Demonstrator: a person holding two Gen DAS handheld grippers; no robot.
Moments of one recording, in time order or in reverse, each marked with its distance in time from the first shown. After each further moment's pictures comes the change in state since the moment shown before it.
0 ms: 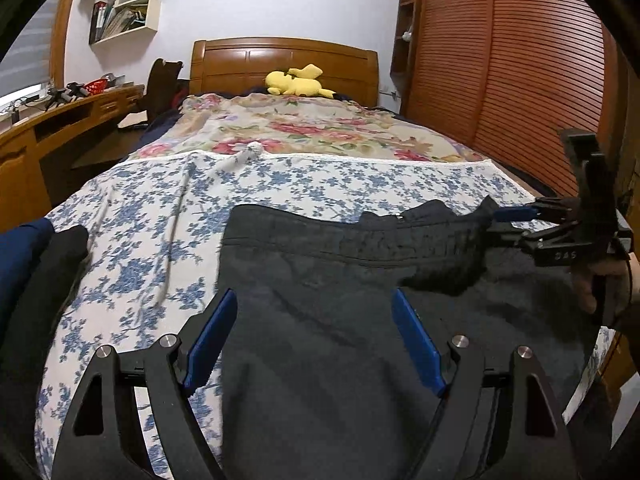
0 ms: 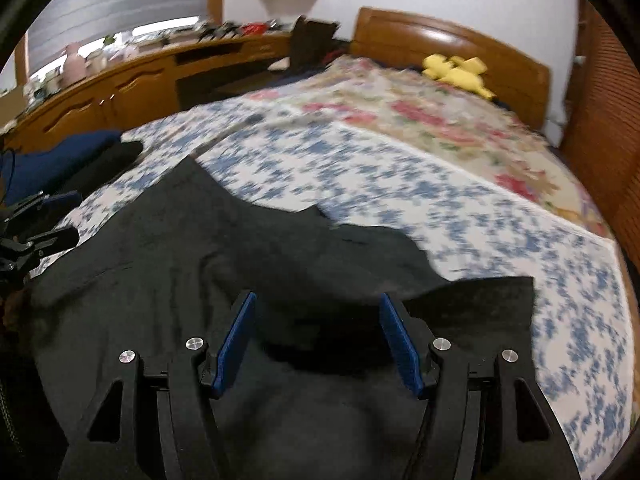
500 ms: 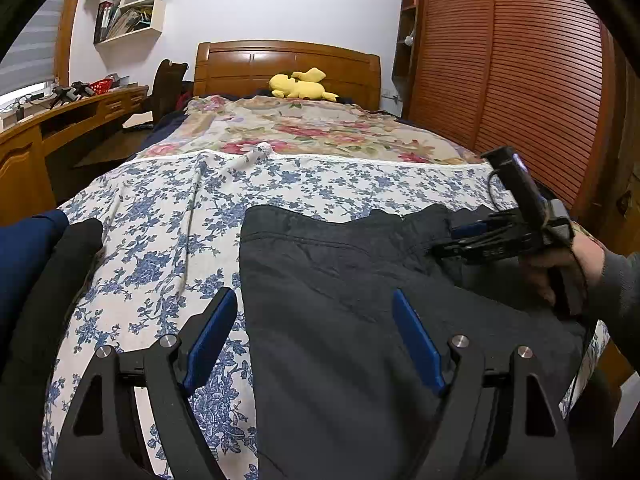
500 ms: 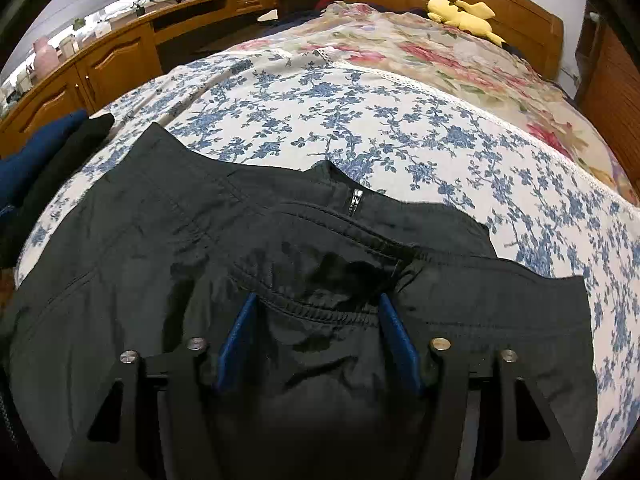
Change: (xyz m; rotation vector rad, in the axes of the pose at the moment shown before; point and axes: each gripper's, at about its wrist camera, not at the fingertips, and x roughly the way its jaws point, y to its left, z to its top) left arm -0.016 0.018 -0.011 -0.007 -0.012 -0.014; right arm 0.080 -0.010 0.026 0.065 0.180 0.010
